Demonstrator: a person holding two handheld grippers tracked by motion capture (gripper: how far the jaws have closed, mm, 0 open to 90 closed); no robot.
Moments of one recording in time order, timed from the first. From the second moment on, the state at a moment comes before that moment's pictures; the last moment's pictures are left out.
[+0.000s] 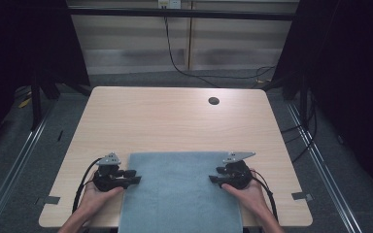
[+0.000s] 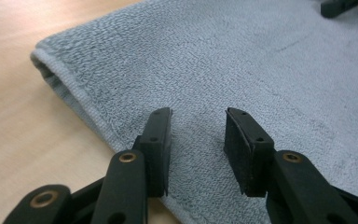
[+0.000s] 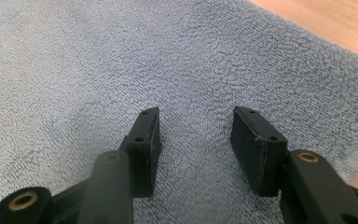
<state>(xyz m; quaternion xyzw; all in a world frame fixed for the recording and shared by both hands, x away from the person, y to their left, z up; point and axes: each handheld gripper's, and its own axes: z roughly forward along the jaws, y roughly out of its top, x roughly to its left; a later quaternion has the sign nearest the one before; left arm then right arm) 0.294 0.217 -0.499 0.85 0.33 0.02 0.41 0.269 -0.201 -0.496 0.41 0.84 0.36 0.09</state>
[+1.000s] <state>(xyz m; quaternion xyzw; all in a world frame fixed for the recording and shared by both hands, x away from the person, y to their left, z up) 0.321 0.244 -0.469 0.83 0.34 0.05 0.45 0.279 -0.233 -0.466 0.41 0.81 0.40 0.11</state>
